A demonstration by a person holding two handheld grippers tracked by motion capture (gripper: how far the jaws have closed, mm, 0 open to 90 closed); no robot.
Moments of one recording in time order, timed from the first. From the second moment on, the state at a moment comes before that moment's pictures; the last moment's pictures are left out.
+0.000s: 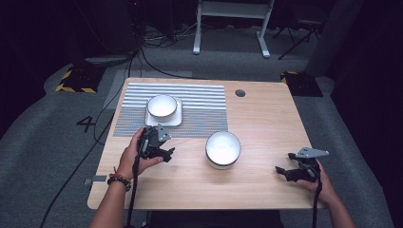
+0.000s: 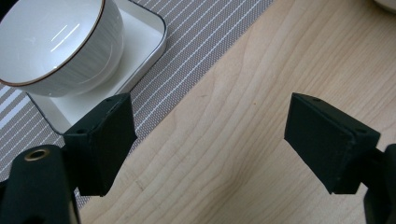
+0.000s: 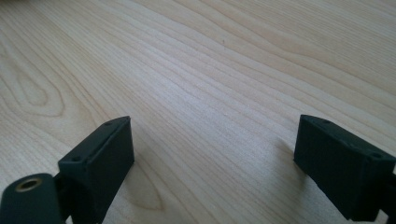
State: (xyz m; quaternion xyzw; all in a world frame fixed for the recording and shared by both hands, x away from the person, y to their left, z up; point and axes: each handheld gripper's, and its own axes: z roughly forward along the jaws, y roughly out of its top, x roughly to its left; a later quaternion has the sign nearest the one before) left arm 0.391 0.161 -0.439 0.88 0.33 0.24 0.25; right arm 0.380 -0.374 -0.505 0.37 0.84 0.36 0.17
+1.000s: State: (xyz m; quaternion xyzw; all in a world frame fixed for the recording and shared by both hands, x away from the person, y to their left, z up) left arm 0.359 0.165 -0.462 0.88 0.32 0.24 0.24; right arm 0.380 -0.374 -0.505 0.37 0.84 0.36 0.17
